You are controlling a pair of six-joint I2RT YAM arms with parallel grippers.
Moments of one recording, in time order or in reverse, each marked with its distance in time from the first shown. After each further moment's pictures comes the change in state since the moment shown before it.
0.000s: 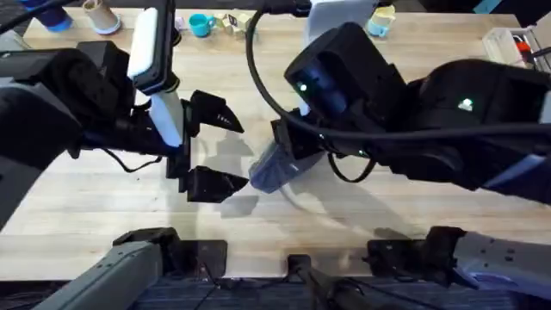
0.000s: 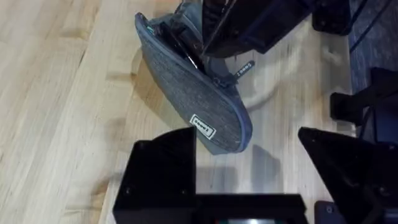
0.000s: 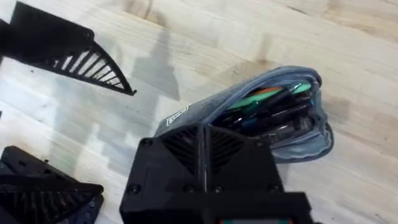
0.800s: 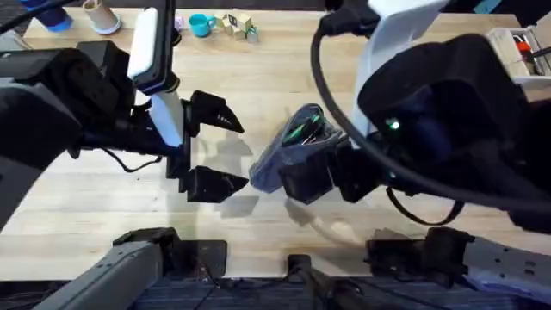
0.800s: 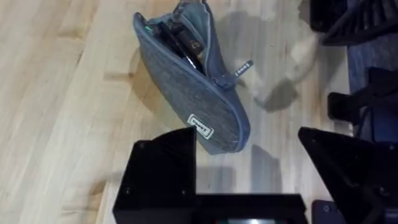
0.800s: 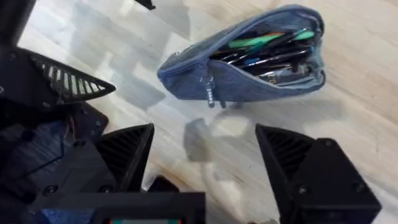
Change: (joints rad) left arm 0.000 0.000 0.000 0.000 0.000 0.000; right arm 0.076 -0.254 0.000 -0.292 -0.058 -0.033
